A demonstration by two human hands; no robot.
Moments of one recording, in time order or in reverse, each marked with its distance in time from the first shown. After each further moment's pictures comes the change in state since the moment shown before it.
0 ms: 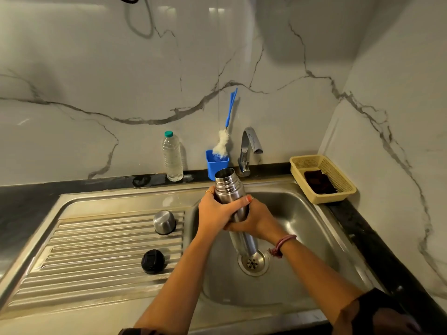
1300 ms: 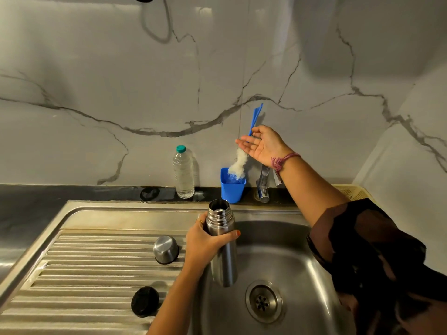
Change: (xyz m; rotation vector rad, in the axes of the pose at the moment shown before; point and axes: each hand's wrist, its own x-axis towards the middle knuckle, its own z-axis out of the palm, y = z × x) left_hand 0.055 -0.041 -0.025 0.082 0.136 -0.062; right_hand 0.231 -0.074 -0.102 1.259 -0.055 0.264
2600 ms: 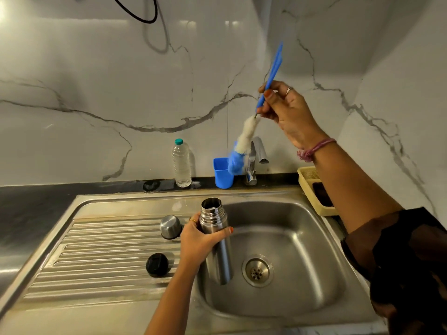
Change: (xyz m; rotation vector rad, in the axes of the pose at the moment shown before) left_hand -0.091 0.001 -0.024 -0.062 -0.001 0.054; right_hand -0.177 -0.037 0.007 -0.666 -0.183 -0.799
